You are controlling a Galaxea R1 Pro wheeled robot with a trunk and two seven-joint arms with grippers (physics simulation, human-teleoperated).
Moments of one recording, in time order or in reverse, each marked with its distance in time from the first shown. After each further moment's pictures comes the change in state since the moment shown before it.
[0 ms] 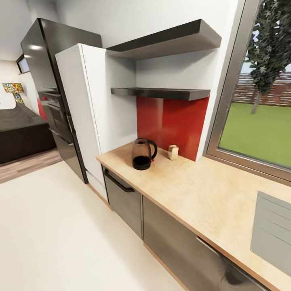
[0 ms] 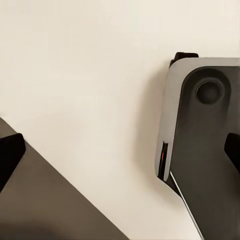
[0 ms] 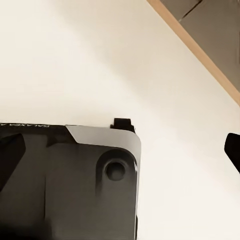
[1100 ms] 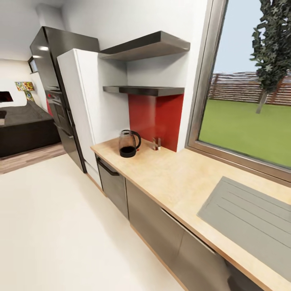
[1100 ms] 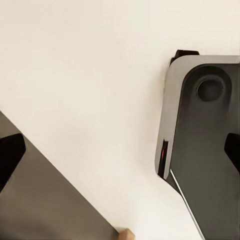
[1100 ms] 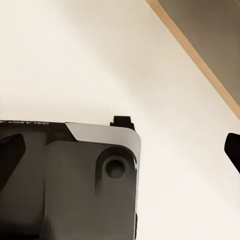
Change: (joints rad) left arm 0.000 0.000 0.002 0.000 0.001 0.000 0.000; right arm 0.000 0.000 0.000 0.002 0.002 0.000 0.000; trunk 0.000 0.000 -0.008
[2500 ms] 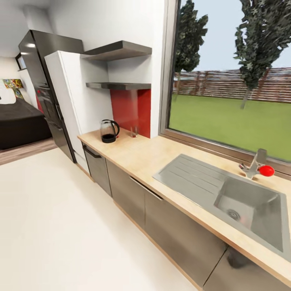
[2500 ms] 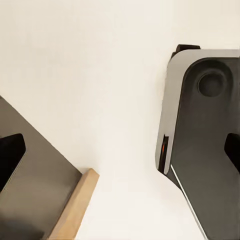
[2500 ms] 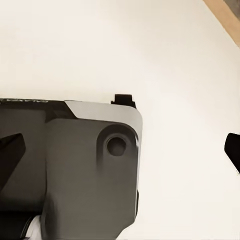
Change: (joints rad) left arm 0.000 0.000 0.000 0.000 0.001 0.000 0.000; right arm 0.000 0.001 0.000 0.001 -0.005 0.072 0.002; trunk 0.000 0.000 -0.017
